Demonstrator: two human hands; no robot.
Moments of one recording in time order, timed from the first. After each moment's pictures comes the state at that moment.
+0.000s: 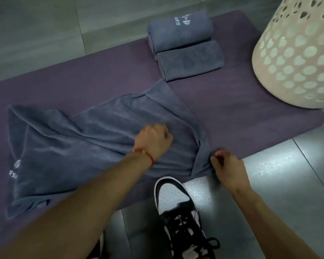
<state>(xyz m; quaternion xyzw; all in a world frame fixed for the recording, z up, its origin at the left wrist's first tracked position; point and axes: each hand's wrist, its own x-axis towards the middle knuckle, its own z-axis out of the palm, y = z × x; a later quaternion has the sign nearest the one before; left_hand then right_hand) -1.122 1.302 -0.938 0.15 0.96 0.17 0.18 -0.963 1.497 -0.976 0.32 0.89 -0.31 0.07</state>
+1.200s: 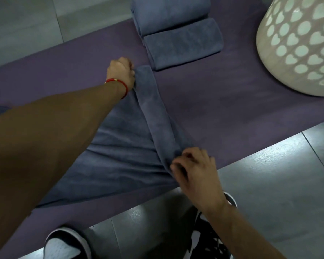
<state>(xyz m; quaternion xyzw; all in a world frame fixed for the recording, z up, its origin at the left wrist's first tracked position) -1.317 1.320 -0.963 0.11 0.98 0.16 0.09 -0.974 1.432 -0.973 0.09 0.97 -0.24 -0.02</state>
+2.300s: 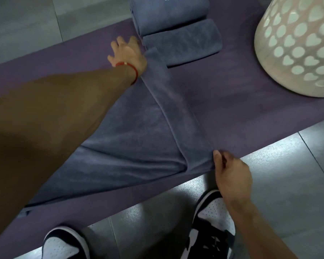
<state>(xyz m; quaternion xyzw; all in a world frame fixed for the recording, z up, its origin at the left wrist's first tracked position) -1.321 1.363 -0.932 0.09 0.99 0.12 0.06 -0.957 1.491 -0.982 0.37 0.90 -0.22 -0.03</state>
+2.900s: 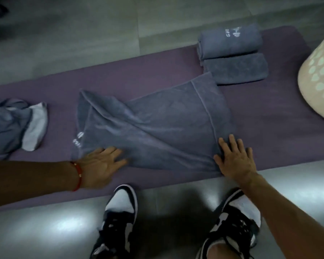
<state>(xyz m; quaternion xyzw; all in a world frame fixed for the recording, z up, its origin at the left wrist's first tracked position) -1.069 1.020 -0.872 0.47 0.86 -0.14 0.14 -1.007 1.451 -0.972 0.12 0.96 -0.06 0.26</state>
